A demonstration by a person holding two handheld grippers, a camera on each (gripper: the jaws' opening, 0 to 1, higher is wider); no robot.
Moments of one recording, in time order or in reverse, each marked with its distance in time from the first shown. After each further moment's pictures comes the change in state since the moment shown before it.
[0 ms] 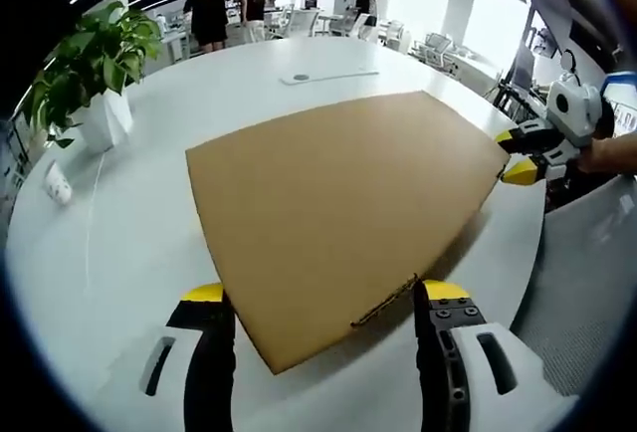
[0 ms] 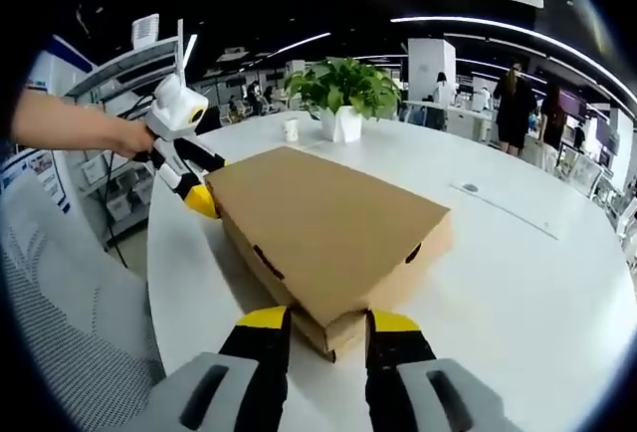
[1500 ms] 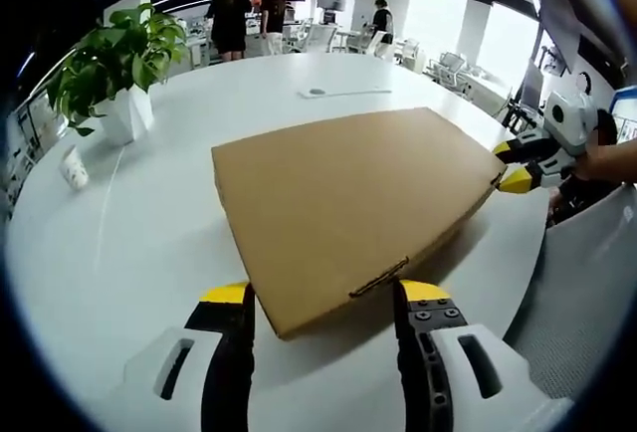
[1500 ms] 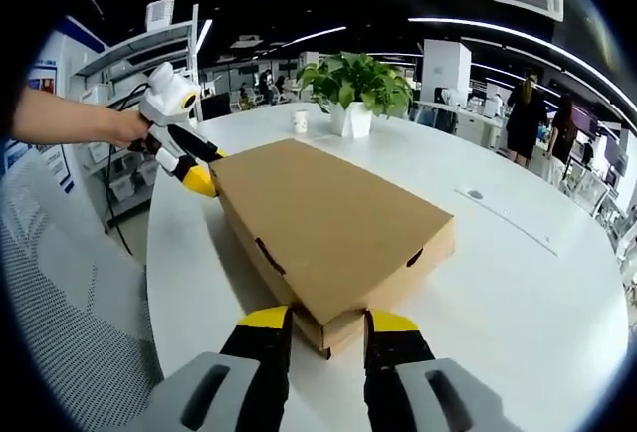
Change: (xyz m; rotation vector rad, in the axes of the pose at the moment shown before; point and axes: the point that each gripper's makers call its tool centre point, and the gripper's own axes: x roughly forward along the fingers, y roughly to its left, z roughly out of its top) left arm -0.017 0.000 -0.002 -0.038 -0.066 0.046; right arm -0.001 -0.004 0.002 -0.077 0.037 0.013
